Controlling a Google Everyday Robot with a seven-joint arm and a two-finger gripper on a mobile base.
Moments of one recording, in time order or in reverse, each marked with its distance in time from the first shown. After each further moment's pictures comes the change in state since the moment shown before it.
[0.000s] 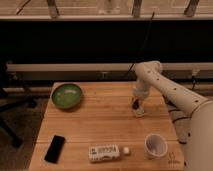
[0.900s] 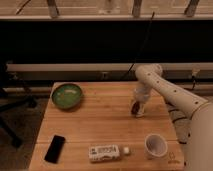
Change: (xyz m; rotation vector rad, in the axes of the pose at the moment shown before) arm -0.009 0.009 0.015 -0.030 -0.031 0.010
